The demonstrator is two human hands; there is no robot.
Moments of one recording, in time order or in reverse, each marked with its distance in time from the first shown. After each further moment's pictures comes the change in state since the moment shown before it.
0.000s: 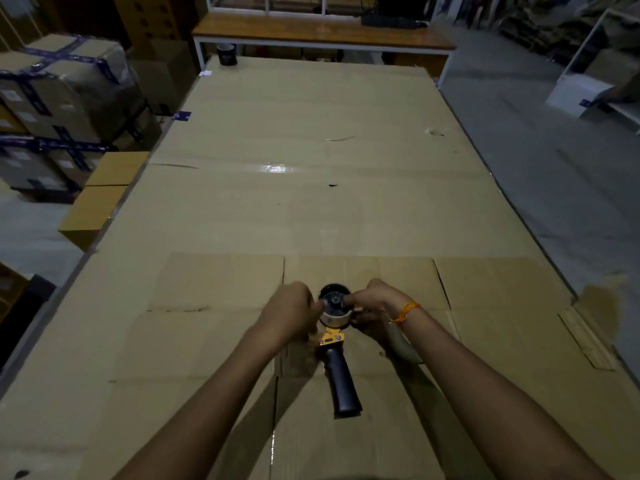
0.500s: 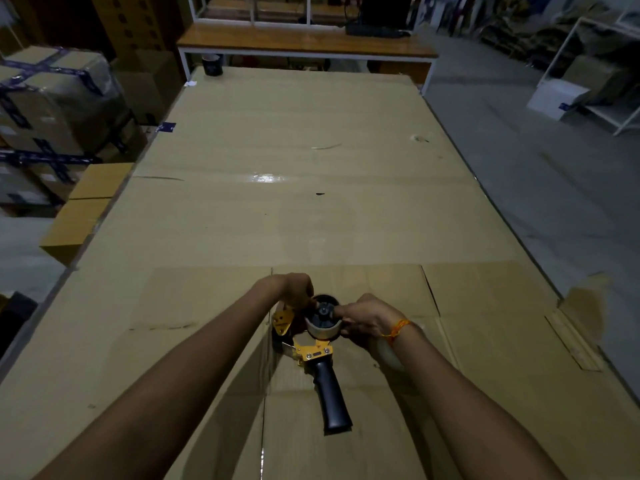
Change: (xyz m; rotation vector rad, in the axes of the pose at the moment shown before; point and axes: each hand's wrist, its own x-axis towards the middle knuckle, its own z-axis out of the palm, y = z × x) left_hand 0.114 0.010 -0.007 0.338 -0.473 0.090; right_hand -0.005 0.009 -0.002 0.141 -0.023 0.007
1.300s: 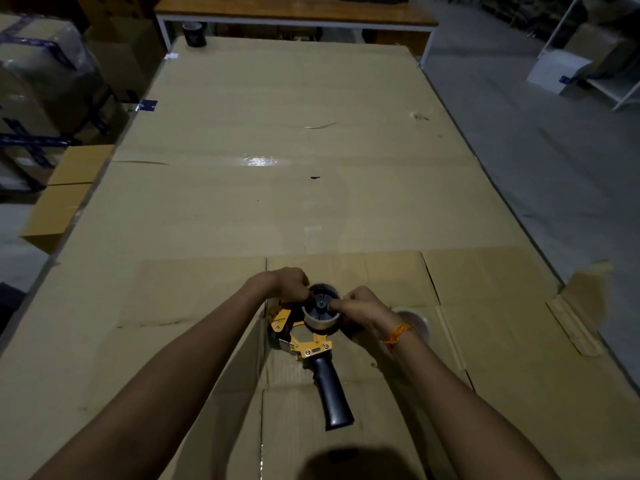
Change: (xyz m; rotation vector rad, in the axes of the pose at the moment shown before) left_hand 0.017 -0.016 0.007 -0.130 -0.024 0.018; right_hand 0.005 0.011 0.006 -0.190 0.057 -0.157
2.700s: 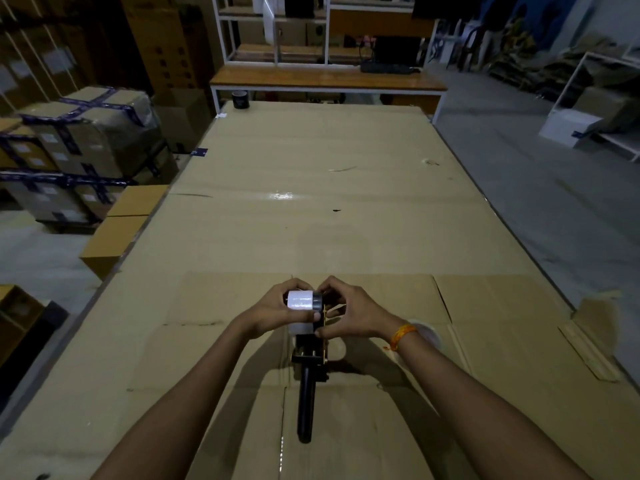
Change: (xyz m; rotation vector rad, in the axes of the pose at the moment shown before) left_hand -0.120 -0.042 0.045 -0.728 0.448 0.400; right_hand -0.052 -0.032 0.011 -0.259 -0.068 -0.799
